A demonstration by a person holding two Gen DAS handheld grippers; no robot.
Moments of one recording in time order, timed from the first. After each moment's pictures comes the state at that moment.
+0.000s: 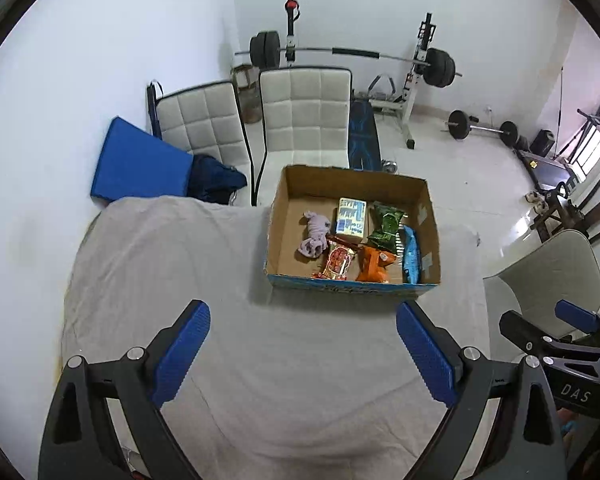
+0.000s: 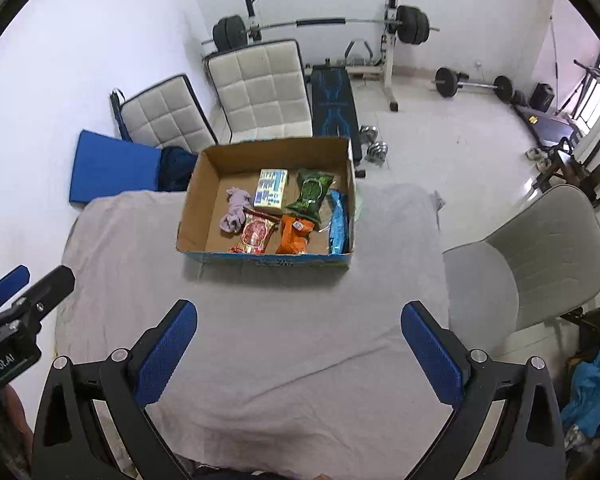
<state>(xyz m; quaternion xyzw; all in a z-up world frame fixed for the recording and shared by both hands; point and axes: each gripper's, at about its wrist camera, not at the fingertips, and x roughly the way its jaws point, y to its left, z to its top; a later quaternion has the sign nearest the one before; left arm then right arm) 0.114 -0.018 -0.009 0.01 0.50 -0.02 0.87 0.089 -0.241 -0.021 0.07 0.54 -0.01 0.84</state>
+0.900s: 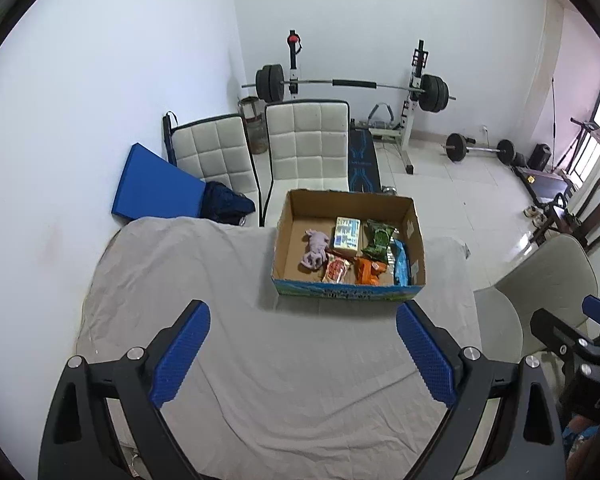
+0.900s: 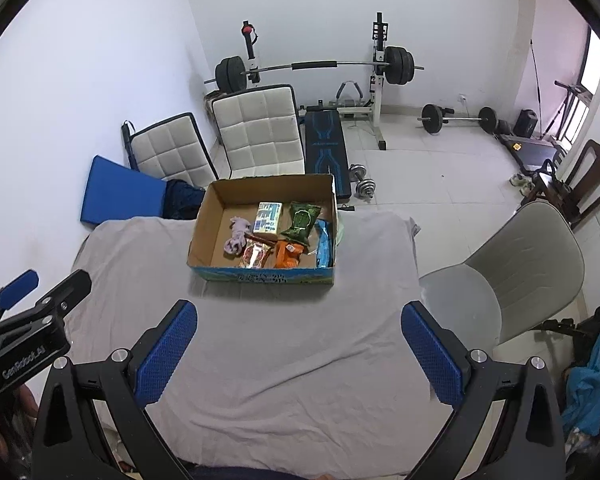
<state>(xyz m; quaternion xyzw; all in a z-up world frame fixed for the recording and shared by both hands) 0.051 -0.029 0.029 0.02 0.45 -0.01 0.89 0.010 -0.246 0.056 0.06 0.48 -0.03 0.88</state>
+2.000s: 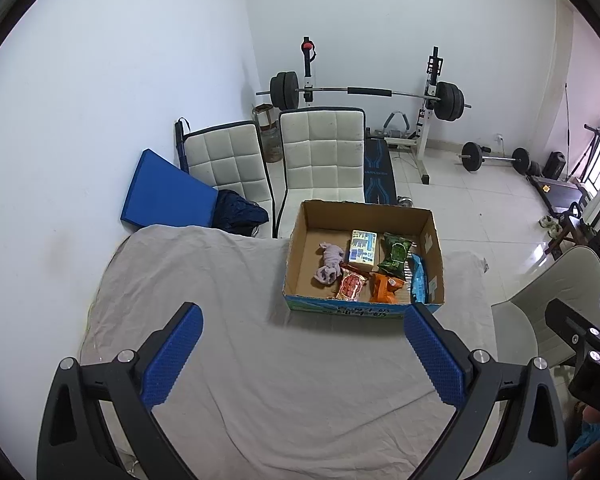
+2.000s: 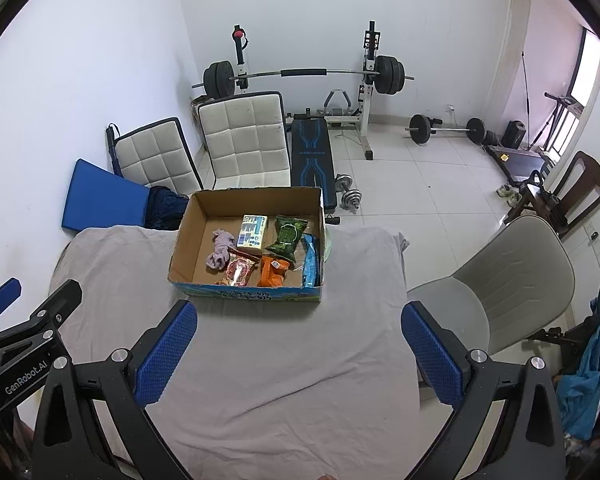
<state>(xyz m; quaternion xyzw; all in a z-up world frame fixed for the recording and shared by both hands) 0.072 -0.028 0.014 0.03 0.43 0.02 0.90 0.050 -0.242 0.044 0.04 0.47 -0.05 0.88</state>
